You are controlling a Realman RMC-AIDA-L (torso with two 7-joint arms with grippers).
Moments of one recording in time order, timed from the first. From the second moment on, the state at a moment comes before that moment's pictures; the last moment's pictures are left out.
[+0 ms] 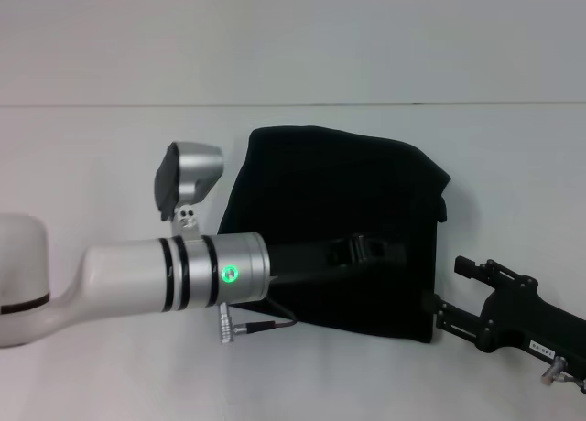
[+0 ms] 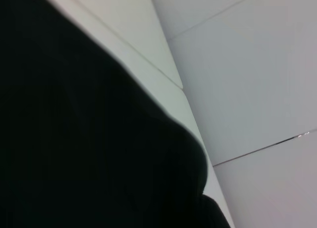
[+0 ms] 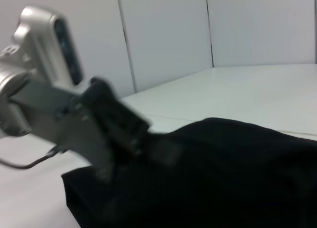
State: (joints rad) left arm -0.83 -2.17 0.88 0.16 1.74 1.15 -2.02; right arm 0.38 2.09 -0.72 -0.23 -1.62 -1.28 0.79
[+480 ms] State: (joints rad) left arm -0.79 -2.17 0.87 0.22 1.72 1.25 -2.00; right arm 0.47 2.10 -0.67 -0.20 -1.61 -1.14 0.79
